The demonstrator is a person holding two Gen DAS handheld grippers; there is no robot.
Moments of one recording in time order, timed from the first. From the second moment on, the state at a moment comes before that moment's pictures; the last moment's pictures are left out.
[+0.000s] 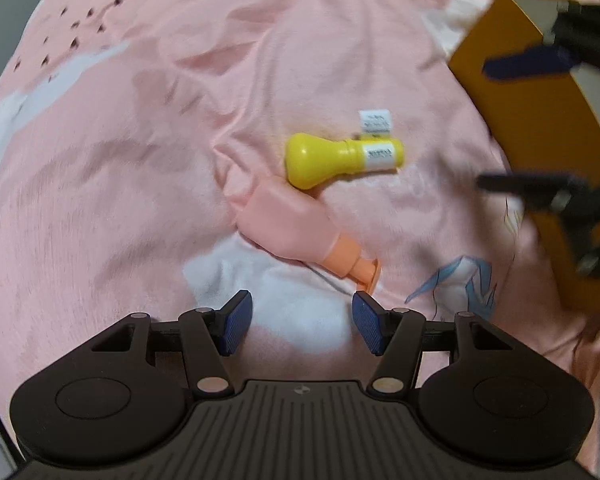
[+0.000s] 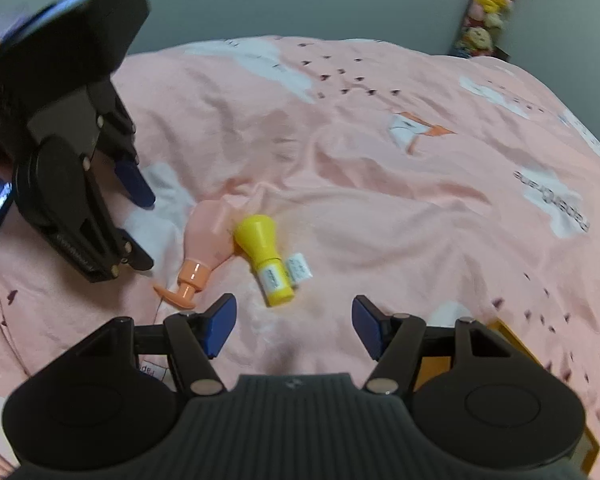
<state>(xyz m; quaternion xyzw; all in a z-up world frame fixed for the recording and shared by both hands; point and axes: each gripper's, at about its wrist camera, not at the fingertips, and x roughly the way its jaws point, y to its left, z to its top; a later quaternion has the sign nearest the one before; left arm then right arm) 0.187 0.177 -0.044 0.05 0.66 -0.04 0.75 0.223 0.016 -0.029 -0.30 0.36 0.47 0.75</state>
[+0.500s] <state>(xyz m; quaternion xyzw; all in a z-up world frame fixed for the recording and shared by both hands) 0.212 0.201 -0.066 -0.08 0.65 0.01 0.75 0.242 0.072 -0.077 -0.34 0.37 0.50 0.70</state>
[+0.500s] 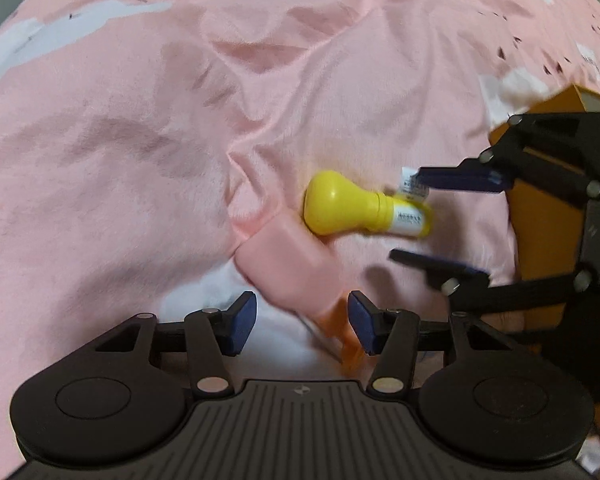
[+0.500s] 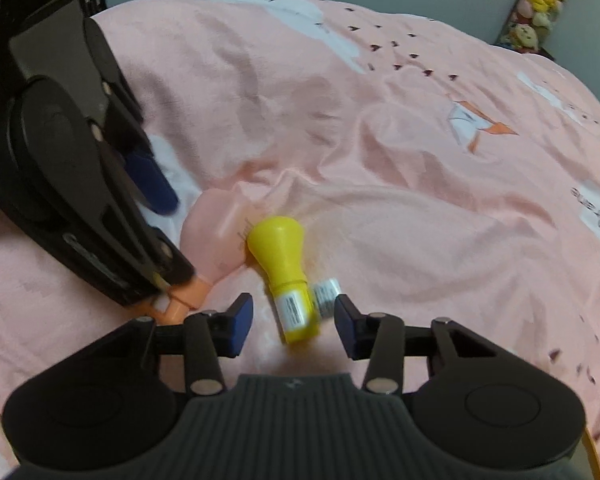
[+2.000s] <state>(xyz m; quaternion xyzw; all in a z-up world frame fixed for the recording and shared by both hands) 0.198 0.175 -0.089 -0.09 0.57 0.02 0.82 0.241 0.036 -0.103 -0.18 0.47 0.36 0.78</state>
